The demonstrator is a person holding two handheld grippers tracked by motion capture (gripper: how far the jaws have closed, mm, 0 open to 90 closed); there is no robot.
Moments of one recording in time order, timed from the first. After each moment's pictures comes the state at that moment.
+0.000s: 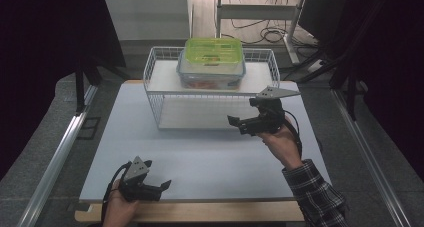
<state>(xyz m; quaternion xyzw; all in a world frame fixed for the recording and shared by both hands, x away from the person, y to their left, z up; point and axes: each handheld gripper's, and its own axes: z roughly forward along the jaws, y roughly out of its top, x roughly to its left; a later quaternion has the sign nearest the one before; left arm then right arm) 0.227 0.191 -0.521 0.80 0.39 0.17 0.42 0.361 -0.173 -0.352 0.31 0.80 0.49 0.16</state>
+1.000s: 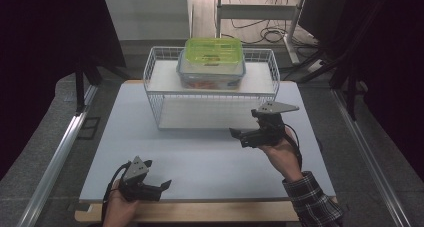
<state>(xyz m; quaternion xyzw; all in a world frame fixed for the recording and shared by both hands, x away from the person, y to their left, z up) 0.227 0.191 -0.521 0.80 0.39 0.17 0.43 0.346 -0.181 -0.382 0.31 0.81 0.48 0.17</state>
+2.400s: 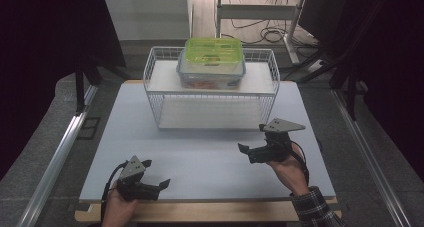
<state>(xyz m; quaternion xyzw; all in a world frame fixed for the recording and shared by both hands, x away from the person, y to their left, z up) 0.228 0.199 -0.522 0.78 0.40 0.16 0.45 0.327 -0.208 -0.422 0.31 0.81 0.46 0.17</state>
